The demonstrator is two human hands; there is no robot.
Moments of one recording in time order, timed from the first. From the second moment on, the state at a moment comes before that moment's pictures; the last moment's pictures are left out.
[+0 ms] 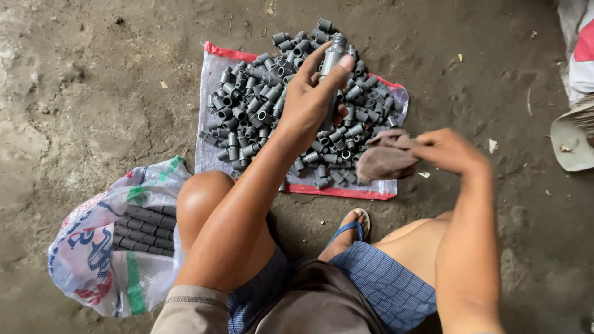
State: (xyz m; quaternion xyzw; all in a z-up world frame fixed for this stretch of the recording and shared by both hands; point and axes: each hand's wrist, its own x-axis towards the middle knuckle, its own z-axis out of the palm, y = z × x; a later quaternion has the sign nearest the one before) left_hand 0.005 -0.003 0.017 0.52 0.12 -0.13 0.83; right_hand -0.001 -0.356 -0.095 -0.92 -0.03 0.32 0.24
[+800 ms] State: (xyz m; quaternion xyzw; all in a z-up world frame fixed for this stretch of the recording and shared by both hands) left_hand 0.013 -0.066 -0.041 0.32 0.19 -0.01 0.93; right_hand -0.032 -0.147 -0.046 -0.82 -0.13 -0.36 0.44
